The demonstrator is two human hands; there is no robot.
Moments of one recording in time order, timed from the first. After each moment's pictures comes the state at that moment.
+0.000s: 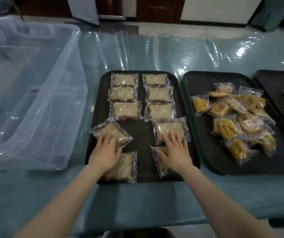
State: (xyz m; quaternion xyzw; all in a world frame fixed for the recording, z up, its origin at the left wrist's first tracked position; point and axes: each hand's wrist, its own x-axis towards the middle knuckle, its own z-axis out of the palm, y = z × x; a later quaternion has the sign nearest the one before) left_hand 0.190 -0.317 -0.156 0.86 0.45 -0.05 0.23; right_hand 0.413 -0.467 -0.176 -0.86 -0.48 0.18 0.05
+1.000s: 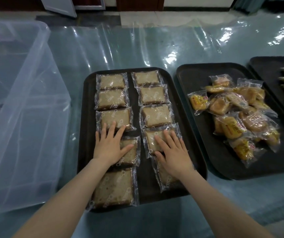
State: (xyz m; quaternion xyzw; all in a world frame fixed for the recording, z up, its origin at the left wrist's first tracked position) left_hand 0.255 -0.251 -0.194 0.93 0.36 -0.06 0.11; right_hand 0.421 -0.445 -0.194 -0.86 -0.50 0.11 0.02
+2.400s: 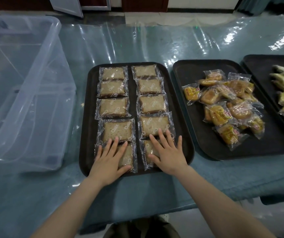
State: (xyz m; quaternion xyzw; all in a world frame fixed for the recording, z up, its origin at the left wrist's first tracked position) left_hand 0.178 -0.358 -0.183 0.94 0.31 -0.12 0.14; right_hand 0.390 -0.494 -0.186 -0.83 -0.54 0.13 -0.03
